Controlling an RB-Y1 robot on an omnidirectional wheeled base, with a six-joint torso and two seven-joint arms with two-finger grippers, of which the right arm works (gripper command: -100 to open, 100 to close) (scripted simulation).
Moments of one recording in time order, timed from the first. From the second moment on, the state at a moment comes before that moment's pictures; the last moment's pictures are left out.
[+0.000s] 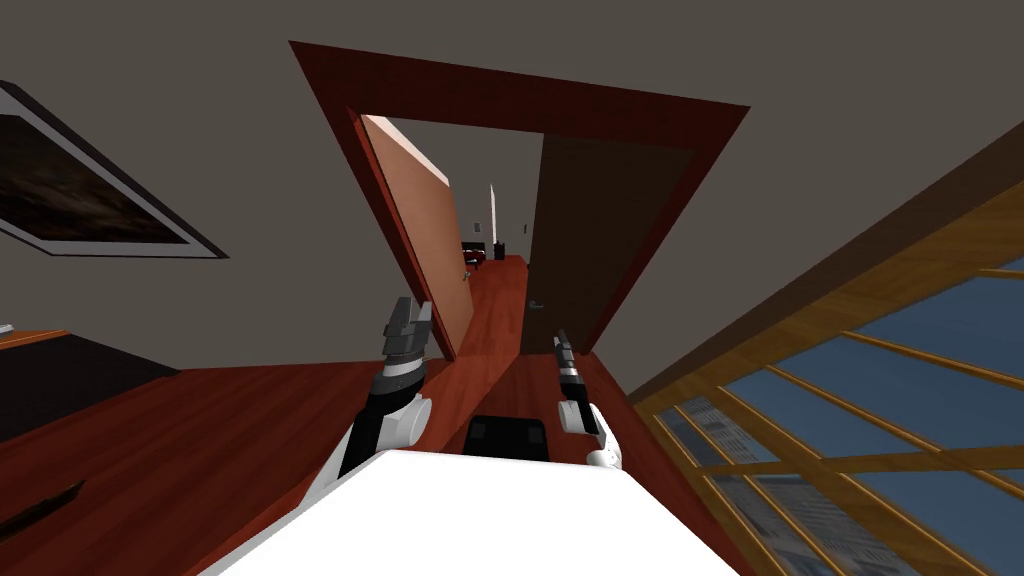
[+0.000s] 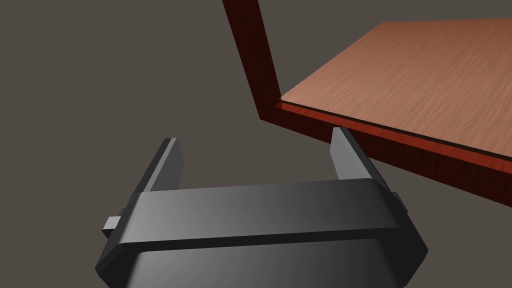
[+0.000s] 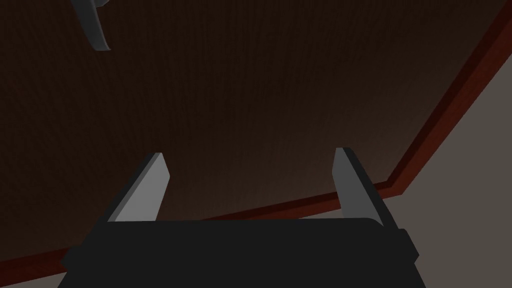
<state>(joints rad) 0.20 -0.06 0.04 -1.42 0.01 -0.65 0.03</state>
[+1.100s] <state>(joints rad) 0.09 -0.03 0.04 -1.12 -0.01 -0.70 0.05</state>
